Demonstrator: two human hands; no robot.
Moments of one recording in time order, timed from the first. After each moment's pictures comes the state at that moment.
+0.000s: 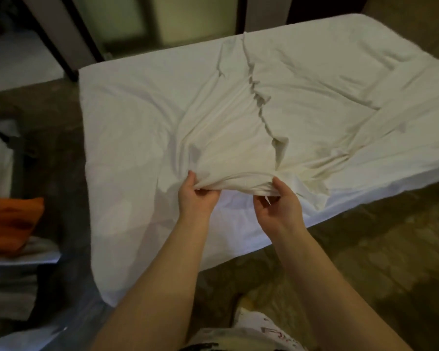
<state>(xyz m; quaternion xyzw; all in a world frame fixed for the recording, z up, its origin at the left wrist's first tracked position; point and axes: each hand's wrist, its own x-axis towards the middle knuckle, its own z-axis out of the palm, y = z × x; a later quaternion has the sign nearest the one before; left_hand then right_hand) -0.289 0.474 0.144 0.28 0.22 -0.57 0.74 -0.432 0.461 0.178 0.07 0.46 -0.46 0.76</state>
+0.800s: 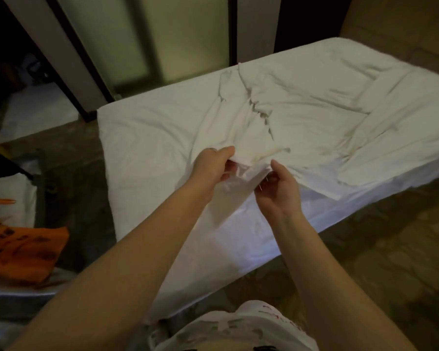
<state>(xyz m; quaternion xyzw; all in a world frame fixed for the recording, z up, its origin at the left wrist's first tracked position) -0.270 0.507 0.257 0.66 -0.31 -0.48 0.49 -0.390 0.495 0.213 -0.02 0.35 -0.55 0.76</state>
